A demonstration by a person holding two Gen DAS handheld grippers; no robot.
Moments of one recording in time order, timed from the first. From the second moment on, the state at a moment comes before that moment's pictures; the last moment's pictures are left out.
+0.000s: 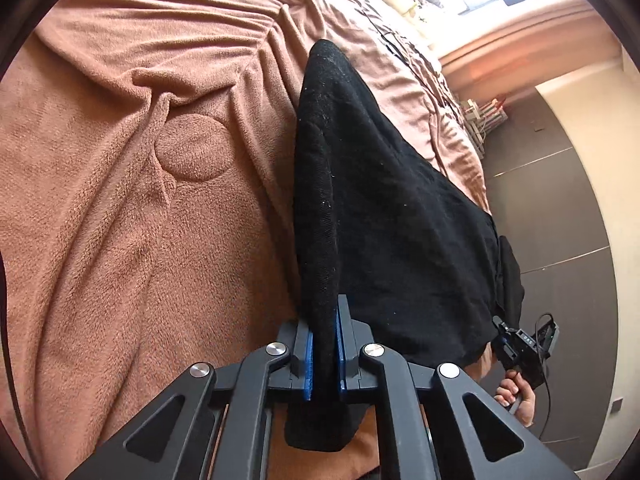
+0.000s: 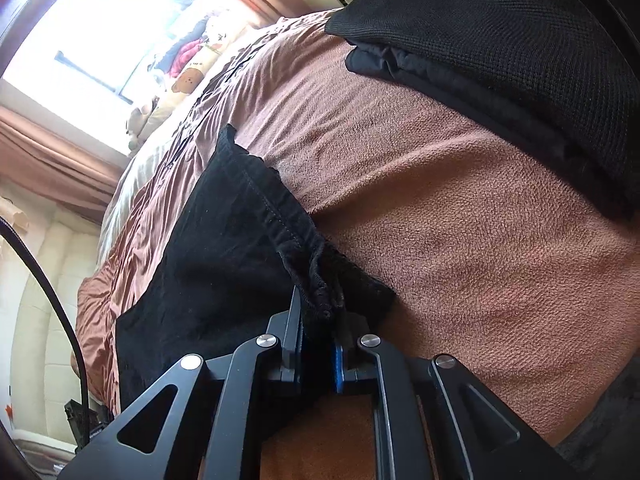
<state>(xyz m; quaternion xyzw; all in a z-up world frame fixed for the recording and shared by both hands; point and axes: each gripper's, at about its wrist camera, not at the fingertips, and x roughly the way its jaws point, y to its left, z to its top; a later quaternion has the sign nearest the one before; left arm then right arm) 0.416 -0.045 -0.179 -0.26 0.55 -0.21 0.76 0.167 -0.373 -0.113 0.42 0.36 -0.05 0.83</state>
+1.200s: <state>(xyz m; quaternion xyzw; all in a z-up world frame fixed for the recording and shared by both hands) 0.444 -0.038 -0.176 -0.29 0.53 -0.21 0.77 0.164 -0.364 -0.141 0.50 0.31 0.00 0.81</state>
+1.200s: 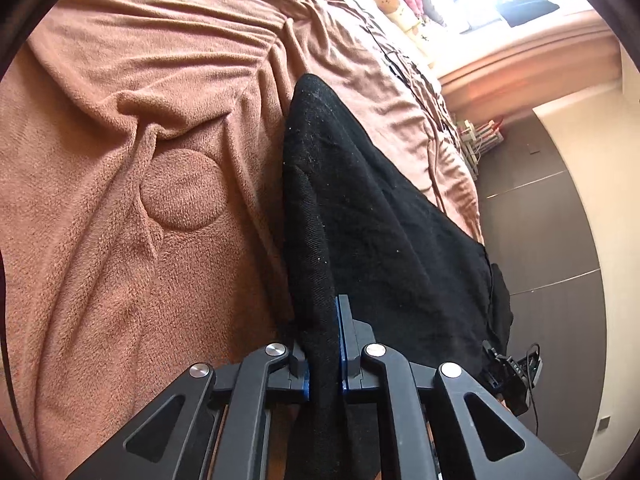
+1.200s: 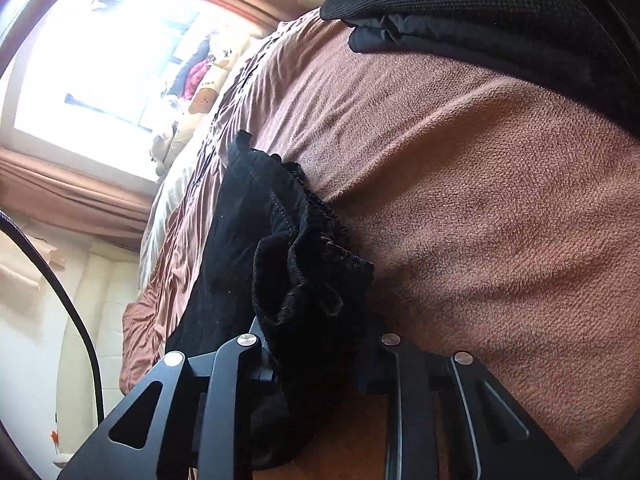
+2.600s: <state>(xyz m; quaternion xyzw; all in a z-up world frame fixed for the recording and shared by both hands) 0.373 0.190 -0.136 -0.34 0.49 -0.11 0.80 0.210 -0.221 -0.129 0.41 0.40 0.10 0.81</state>
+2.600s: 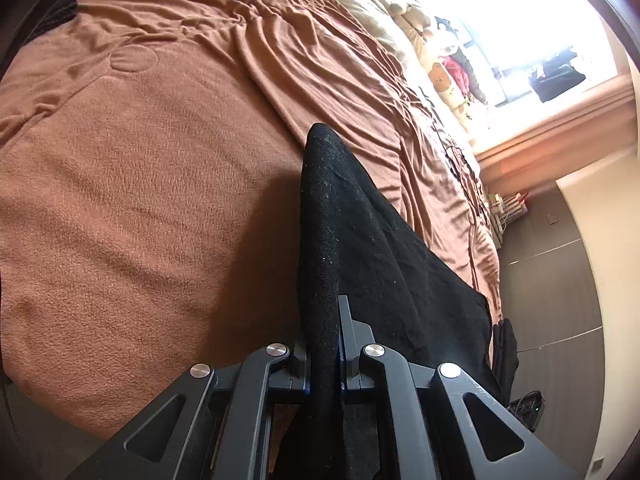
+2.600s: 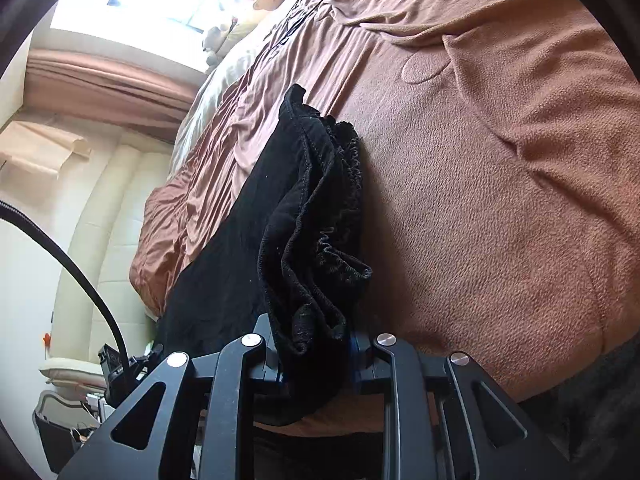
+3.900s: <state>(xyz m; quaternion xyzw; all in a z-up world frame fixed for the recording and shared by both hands) 0.282 0.205 -0.185 -0.45 0.45 -0.05 0.77 0.320 -0.211 -0.077 0.18 0.43 0.04 0.88</state>
